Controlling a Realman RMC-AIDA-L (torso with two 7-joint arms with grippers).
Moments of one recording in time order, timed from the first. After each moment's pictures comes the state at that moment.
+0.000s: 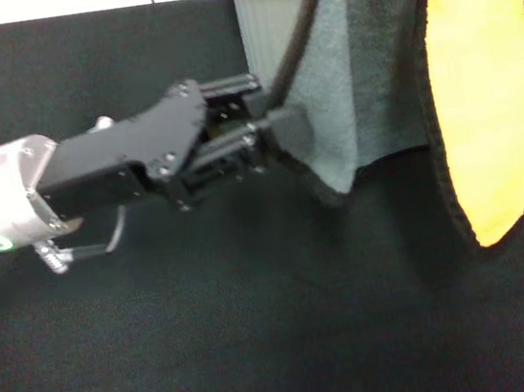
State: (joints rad) left arm -0.58 -1.98 1.28 0.34 1.12 1.93 -1.30; right arm 0.27 2.00 -1.17 -1.61 1.99 1.52 -1.82
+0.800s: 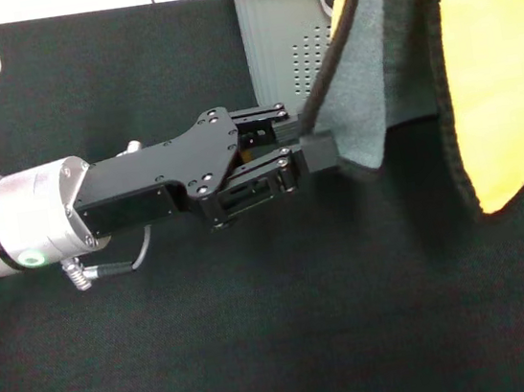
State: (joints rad) left arm -0.58 -2.01 1.28 0.32 1.18 1.87 -1.29; right arm 0.28 2.00 -1.13 -1.58 2.00 1.52 -1.83
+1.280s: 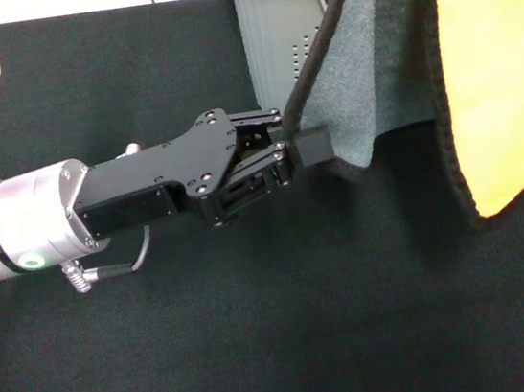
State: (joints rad) left arm -0.57 -2.01 1.27 0.32 1.18 1.86 -1.29; right arm 0.29 2.00 -1.13 -1.58 2.00 1.52 -1.84
